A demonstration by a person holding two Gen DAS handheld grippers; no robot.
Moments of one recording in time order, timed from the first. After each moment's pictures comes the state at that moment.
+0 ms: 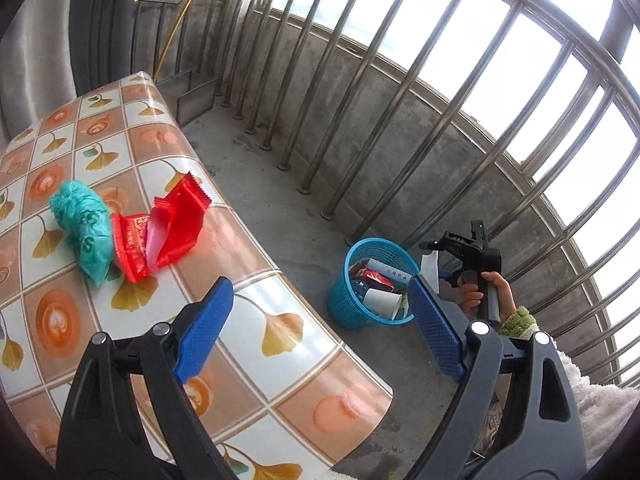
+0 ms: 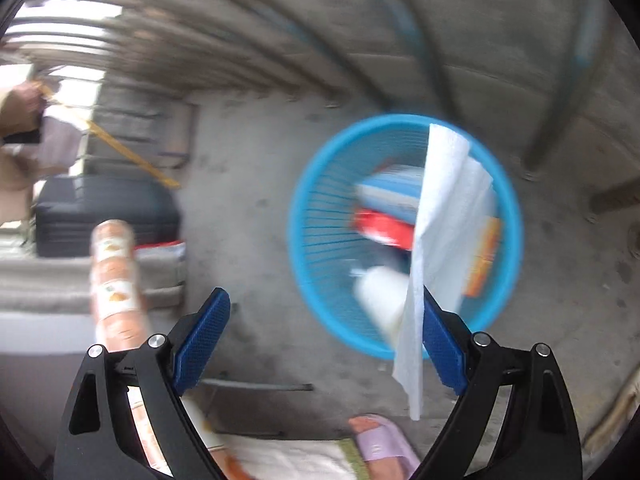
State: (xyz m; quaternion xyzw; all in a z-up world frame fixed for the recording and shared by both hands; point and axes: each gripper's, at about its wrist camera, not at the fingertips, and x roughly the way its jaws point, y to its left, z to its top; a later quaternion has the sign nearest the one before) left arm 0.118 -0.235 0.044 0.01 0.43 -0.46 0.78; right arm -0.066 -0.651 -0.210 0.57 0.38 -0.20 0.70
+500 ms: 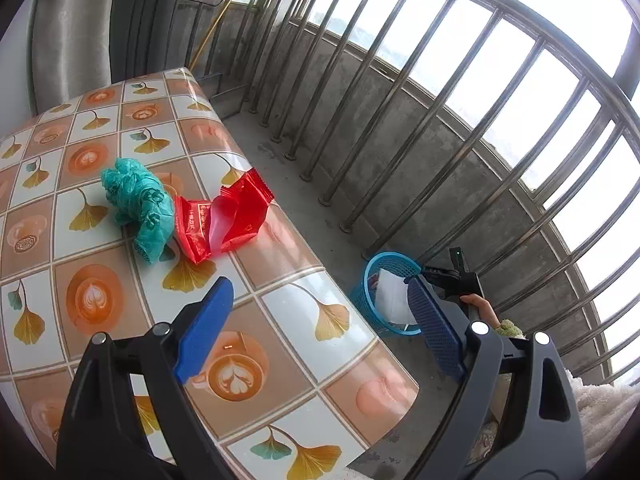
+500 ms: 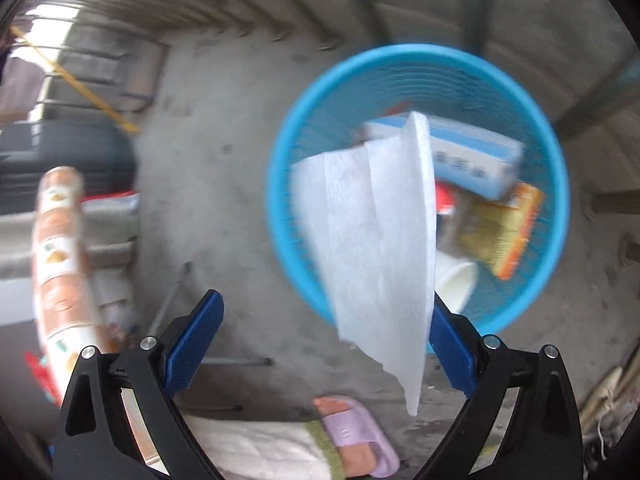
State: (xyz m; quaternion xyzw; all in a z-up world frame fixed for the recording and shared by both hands) left arm 0.133 -0.184 0.038 -0.03 0.43 -0.43 0.80; right arm -0.031 -0.623 -0.271 0.51 0.50 -0.28 0.64
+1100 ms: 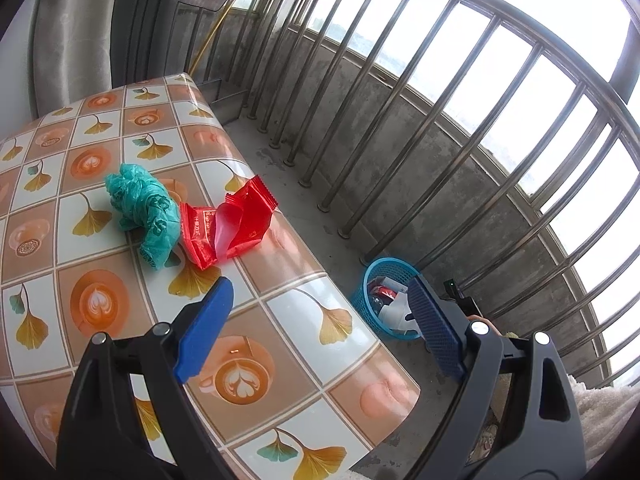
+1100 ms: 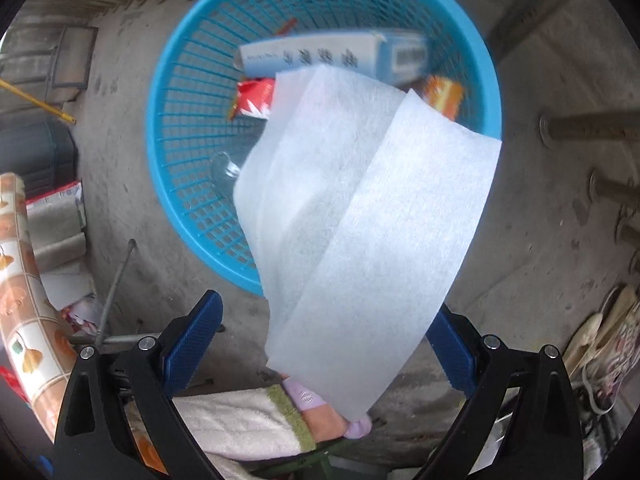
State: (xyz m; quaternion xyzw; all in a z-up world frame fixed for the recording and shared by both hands) left arm 0.136 -0.177 0.039 -0.04 0.42 -0.43 0.80; right arm -0.090 -0.613 -0.322 0.58 0.56 -0.27 0.52
